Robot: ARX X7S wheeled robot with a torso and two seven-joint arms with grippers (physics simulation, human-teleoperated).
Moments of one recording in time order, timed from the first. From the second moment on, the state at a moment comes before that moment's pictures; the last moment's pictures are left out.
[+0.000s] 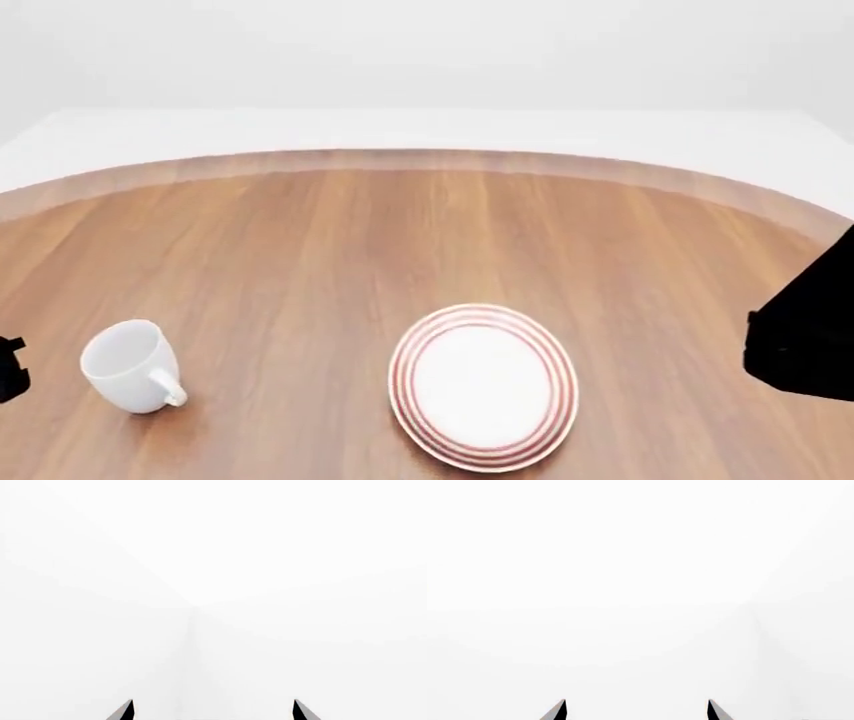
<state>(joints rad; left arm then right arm) 0.18 -0.22 -0.35 0.91 -0.10 0.05 -0.40 -0.02 0.29 0.23 -0.89 0.33 -0.06 0.23</state>
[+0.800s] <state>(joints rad) 0.17 -0.25 -0.33 0.91 -0.09 0.02 -0.43 -0.04 0.30 0.20 -0.90 0.28 -0.09 0.25</state>
